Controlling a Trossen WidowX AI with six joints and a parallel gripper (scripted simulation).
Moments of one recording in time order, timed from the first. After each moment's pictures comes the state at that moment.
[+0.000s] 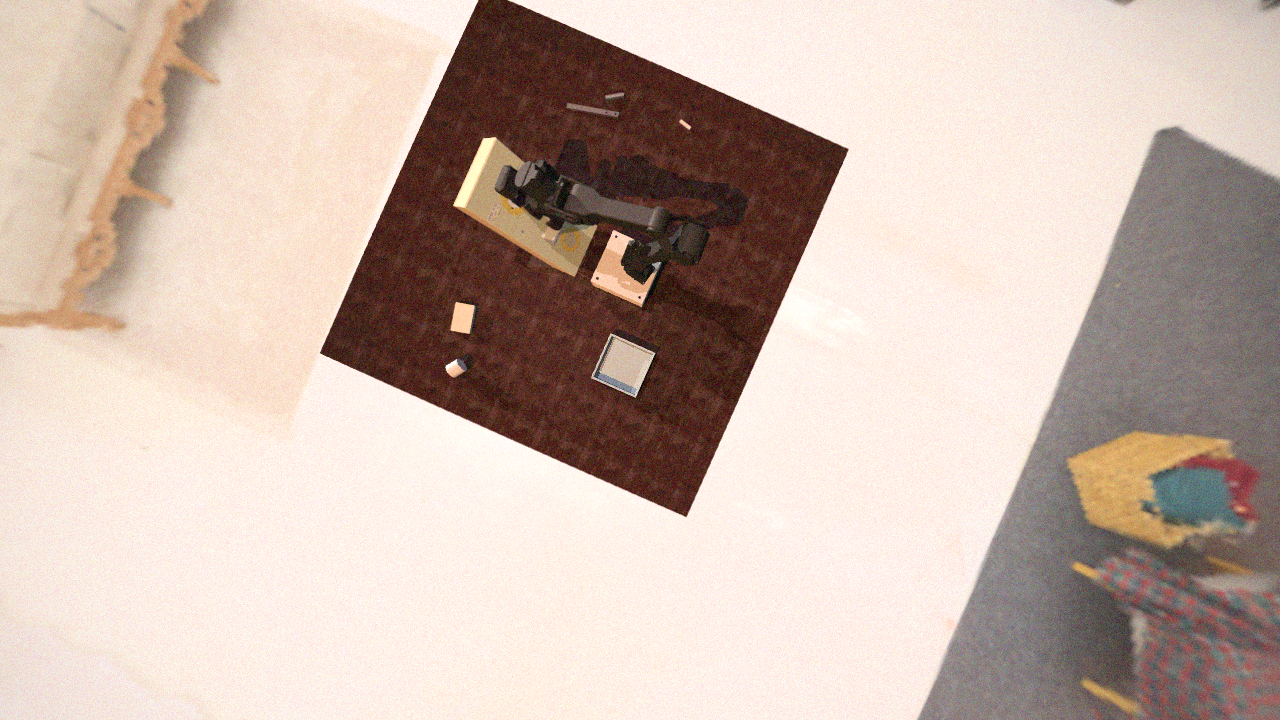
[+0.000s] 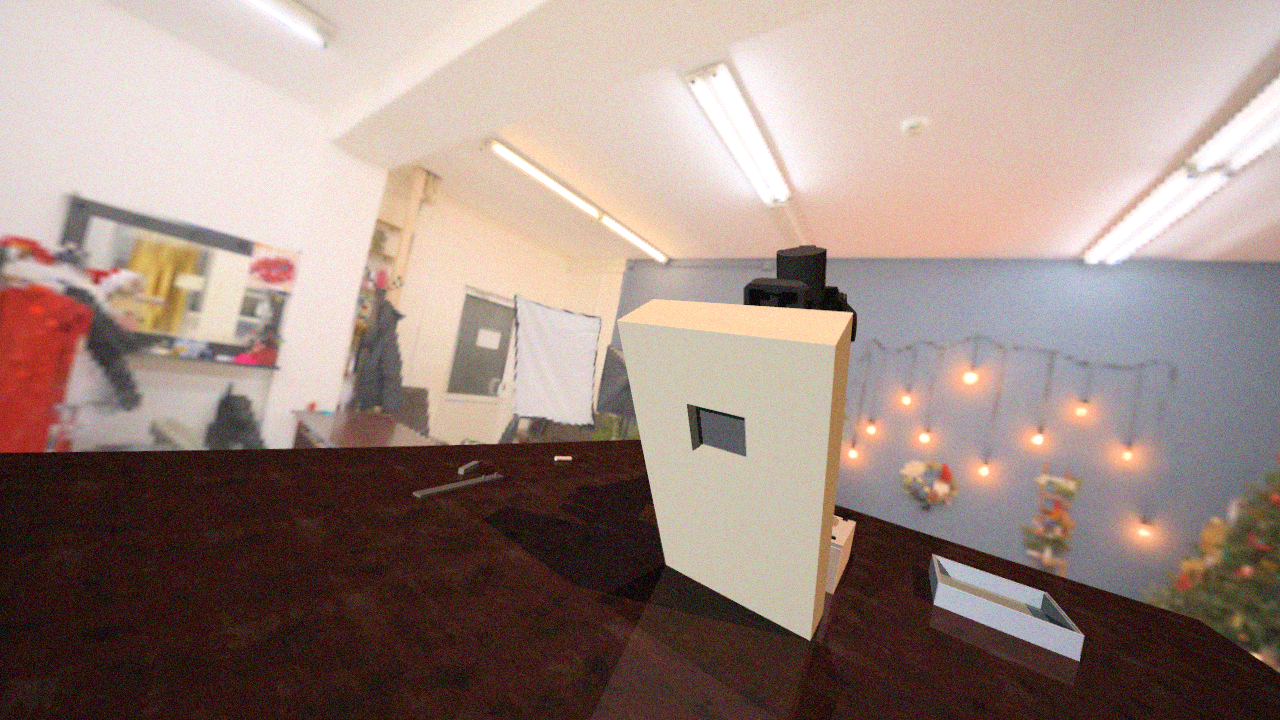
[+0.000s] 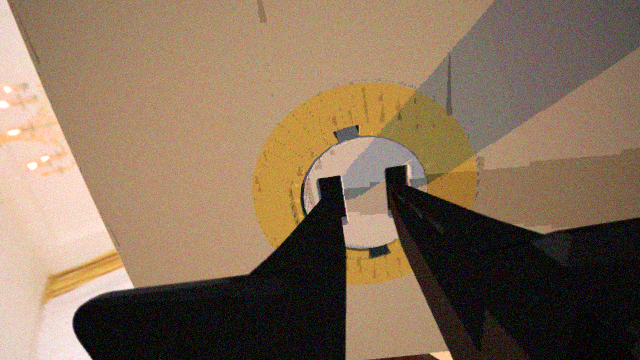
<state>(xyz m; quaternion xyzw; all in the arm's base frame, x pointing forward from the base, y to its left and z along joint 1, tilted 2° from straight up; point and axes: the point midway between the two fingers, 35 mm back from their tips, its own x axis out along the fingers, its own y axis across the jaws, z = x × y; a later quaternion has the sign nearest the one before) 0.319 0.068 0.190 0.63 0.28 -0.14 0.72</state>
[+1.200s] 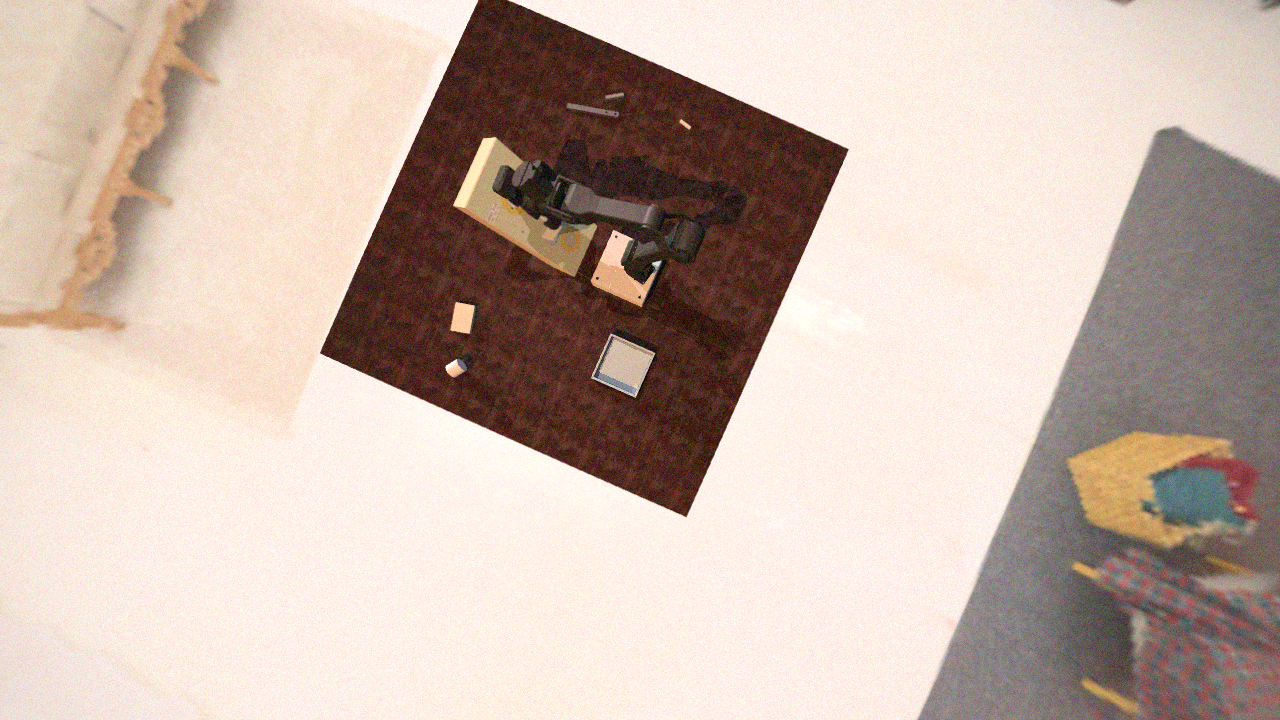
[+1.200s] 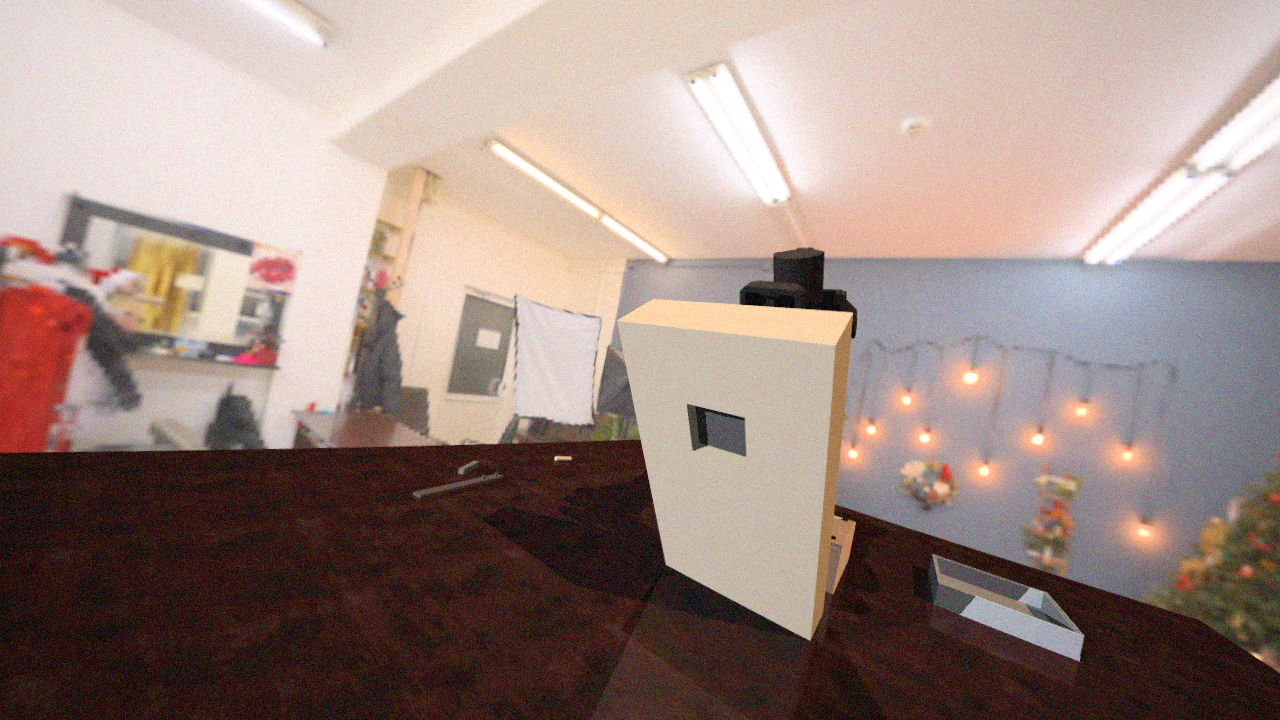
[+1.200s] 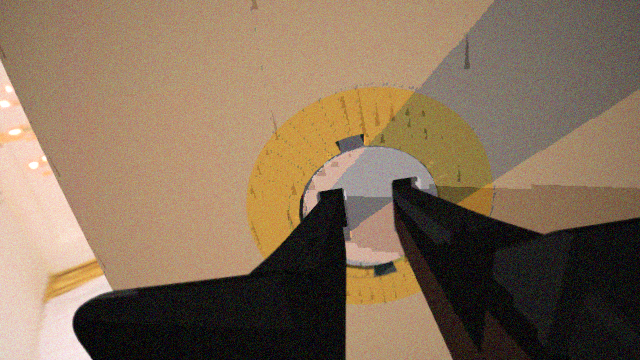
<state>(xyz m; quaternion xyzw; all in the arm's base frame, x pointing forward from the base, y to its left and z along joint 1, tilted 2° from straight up) 0.328 0.070 0.183 0.63 0.27 -0.14 0.72</state>
